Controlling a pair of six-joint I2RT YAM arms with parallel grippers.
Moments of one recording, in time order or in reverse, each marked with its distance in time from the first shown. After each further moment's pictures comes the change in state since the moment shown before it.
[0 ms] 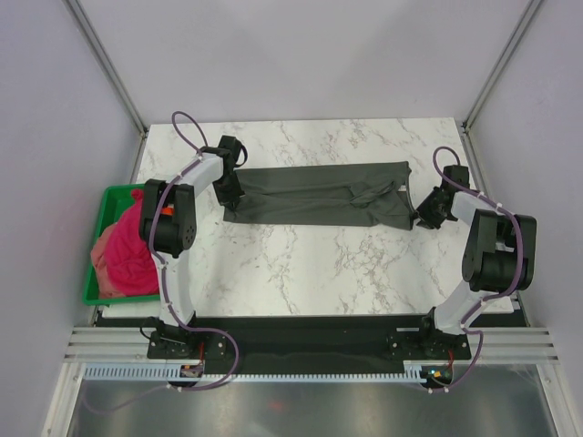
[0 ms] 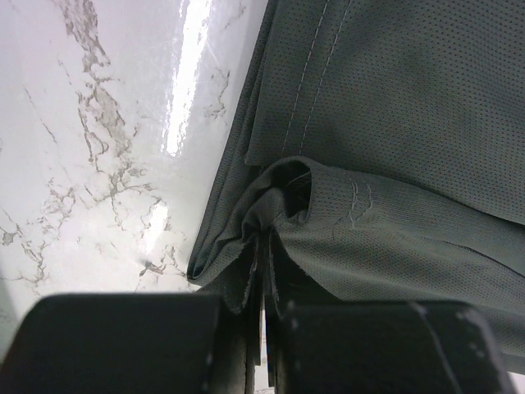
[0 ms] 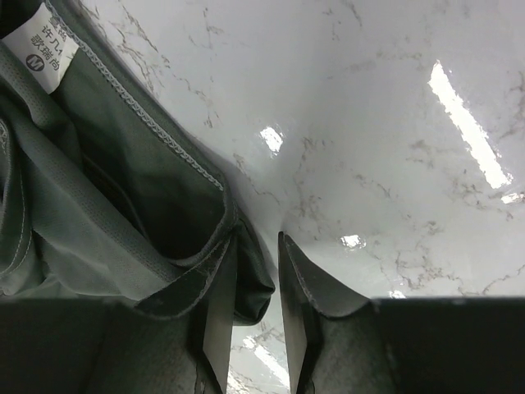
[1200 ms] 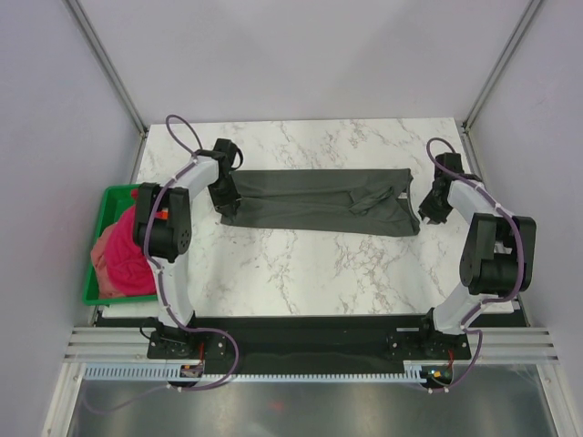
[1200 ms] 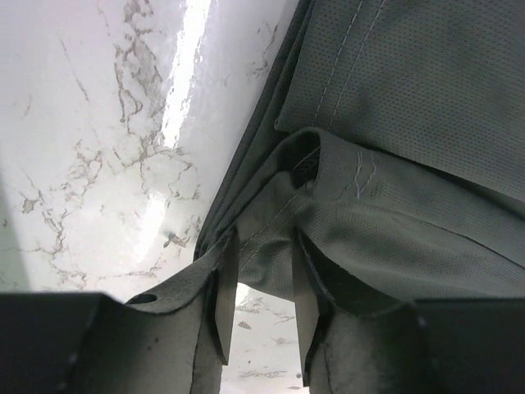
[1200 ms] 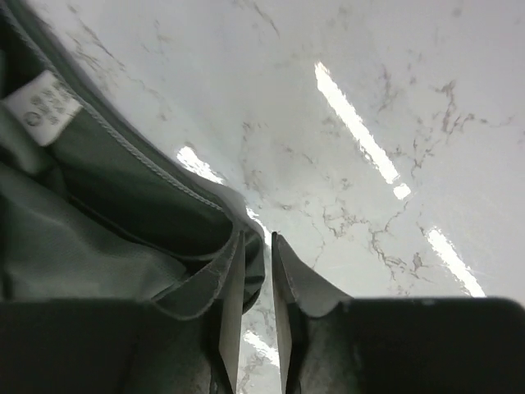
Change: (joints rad) left arm 0.016 -0.058 -0.077 0.002 0.004 -0.011; right arm 0.074 -0.025 0.104 -0.227 0.264 -0.028
